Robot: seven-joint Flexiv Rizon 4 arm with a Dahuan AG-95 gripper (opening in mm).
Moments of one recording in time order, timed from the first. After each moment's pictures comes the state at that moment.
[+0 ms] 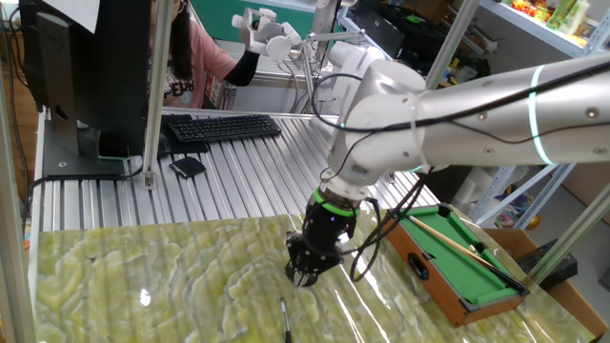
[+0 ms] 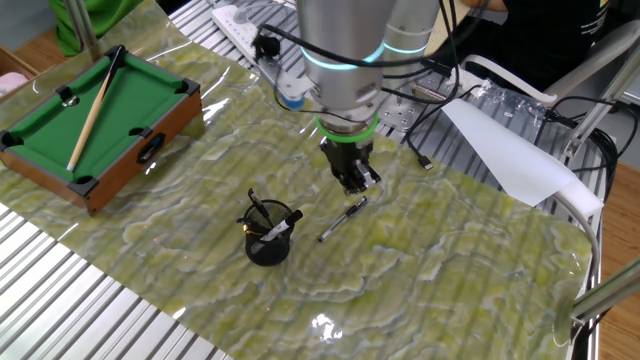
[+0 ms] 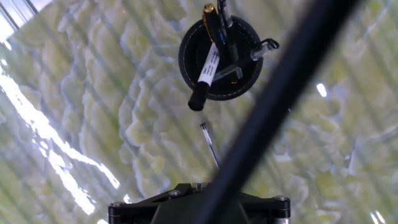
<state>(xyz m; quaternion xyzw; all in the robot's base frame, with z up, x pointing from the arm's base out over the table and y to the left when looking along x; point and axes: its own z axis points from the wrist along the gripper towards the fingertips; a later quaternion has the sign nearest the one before) 0.441 0.104 0.114 -0.22 -0.97 -0.05 0.07</state>
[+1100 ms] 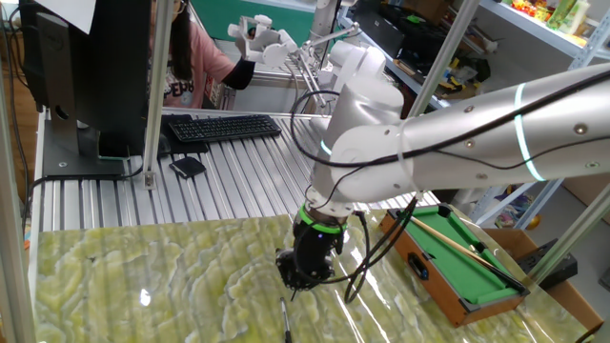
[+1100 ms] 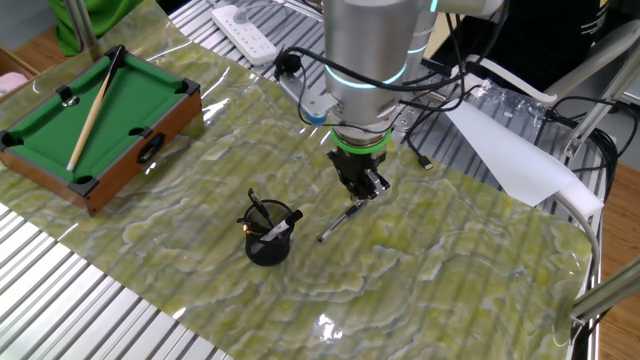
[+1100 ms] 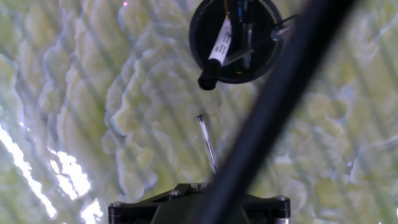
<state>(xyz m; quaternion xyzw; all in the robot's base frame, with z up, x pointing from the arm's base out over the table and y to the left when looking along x) 0.430 0.114 0.092 -0.18 -0.98 -0.03 0.07</state>
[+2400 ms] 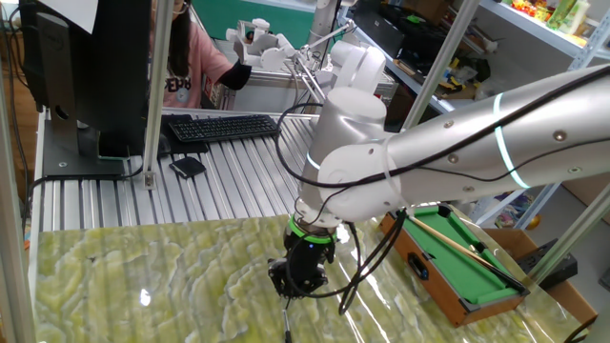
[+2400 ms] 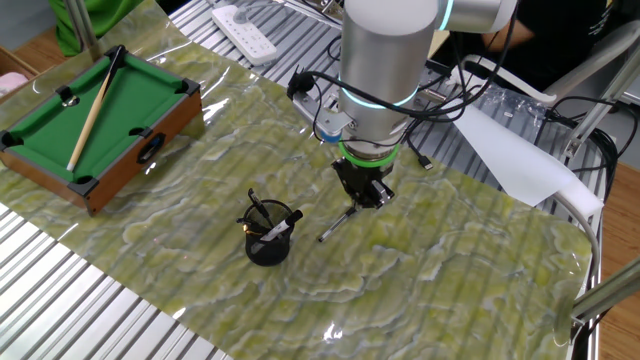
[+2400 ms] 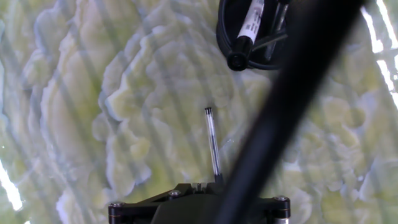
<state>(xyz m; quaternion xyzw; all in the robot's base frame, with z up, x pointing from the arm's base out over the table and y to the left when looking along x) 0.426 0.119 0.075 -0.17 -0.98 -0.02 0.06</state>
